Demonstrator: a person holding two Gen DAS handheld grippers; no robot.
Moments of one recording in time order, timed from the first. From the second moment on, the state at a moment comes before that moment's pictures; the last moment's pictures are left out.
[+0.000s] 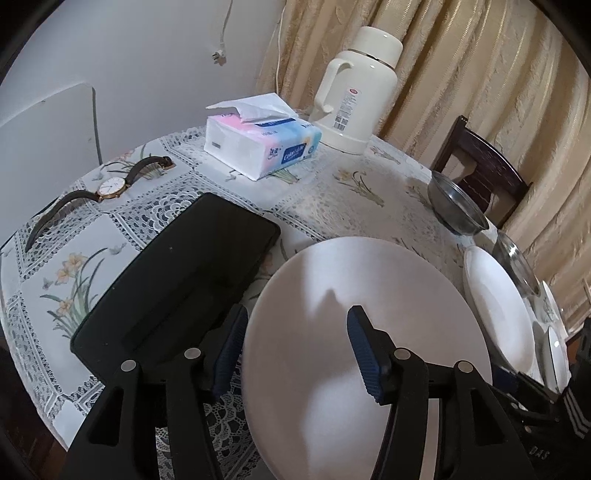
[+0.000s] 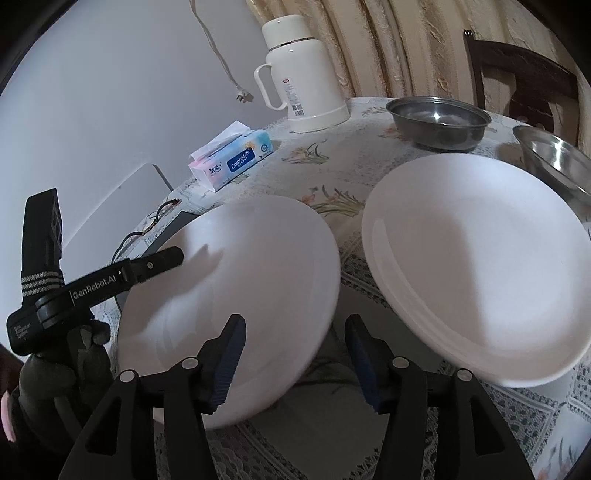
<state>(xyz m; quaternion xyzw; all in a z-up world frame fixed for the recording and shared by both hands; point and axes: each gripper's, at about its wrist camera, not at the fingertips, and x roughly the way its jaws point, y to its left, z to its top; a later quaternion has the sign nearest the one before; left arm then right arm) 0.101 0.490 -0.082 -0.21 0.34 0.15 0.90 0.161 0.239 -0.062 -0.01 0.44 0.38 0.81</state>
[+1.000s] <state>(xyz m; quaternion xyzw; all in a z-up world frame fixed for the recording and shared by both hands) 0.100 0.426 -0.036 -0.14 0.33 0.14 0.92 0.154 0.155 -0.042 0.08 0.41 0.34 0.84</state>
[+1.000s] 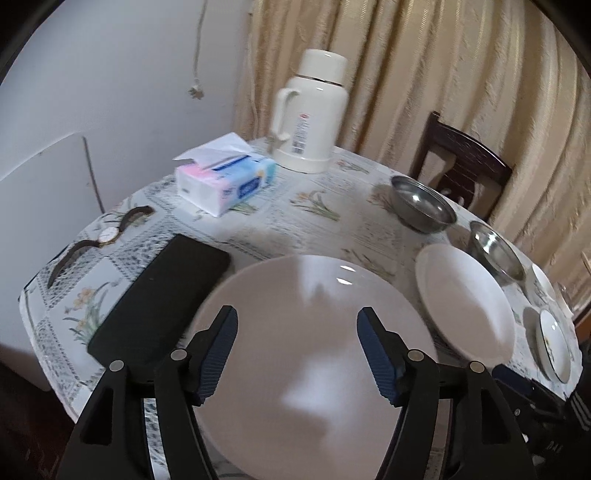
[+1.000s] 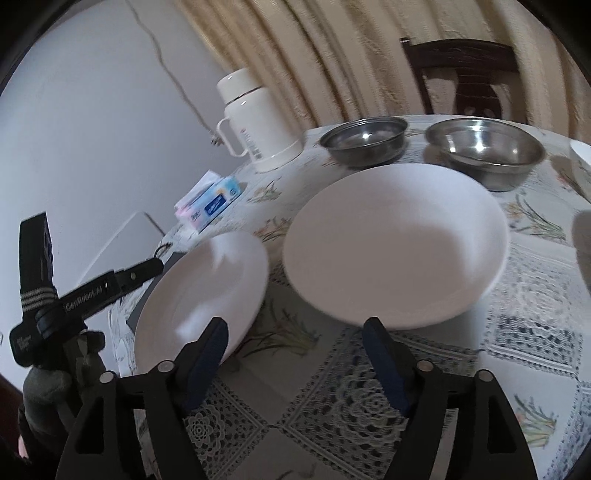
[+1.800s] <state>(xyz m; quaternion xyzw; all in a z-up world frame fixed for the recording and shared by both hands) 0.171 0.362 -0.047 -0.14 0.40 0.04 0.91 0.201 0.076 -0.057 0.19 0.44 0.25 0.84</state>
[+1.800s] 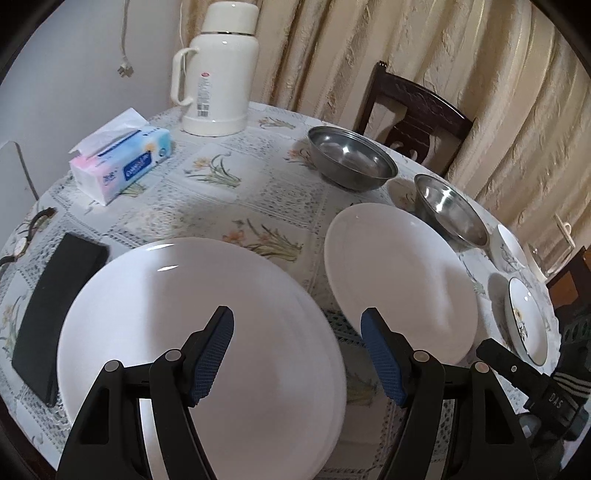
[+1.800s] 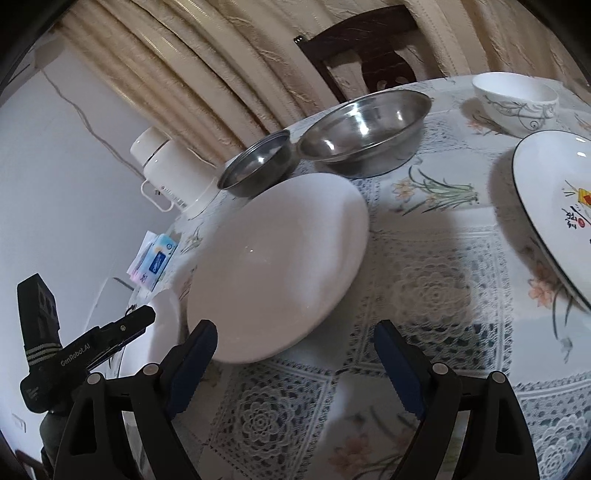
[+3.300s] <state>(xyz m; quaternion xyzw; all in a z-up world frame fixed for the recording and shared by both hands) 0.311 0.353 -0.075 -0.21 0.48 -0.05 0.85 0.265 0.074 -0.072 0.20 0.45 0.28 0.82</state>
